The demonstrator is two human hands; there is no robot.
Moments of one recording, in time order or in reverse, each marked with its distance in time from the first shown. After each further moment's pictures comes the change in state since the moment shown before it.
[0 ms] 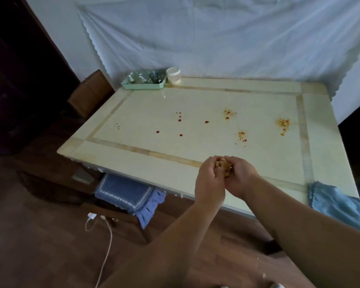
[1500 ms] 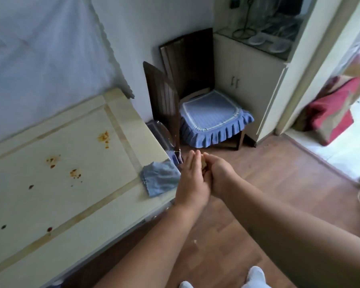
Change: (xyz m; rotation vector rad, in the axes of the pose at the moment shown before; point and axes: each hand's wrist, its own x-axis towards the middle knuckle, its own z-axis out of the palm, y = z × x) left_hand -0.182 0.175 0.281 0.260 -0.838 0.578; right_hand -0.154 -0.102 -0.356 0.565 0.383 -0.425
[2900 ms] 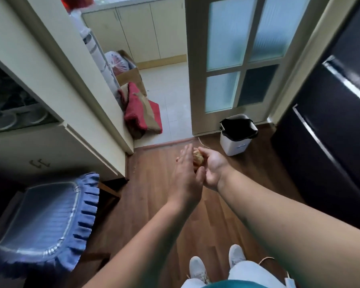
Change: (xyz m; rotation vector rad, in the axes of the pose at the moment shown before) left_hand 0.064 0.289 0.264 -0.005 -0.788 0.736; right_hand -0.103 -0.237 -0.319 0.857 0.265 -0.539
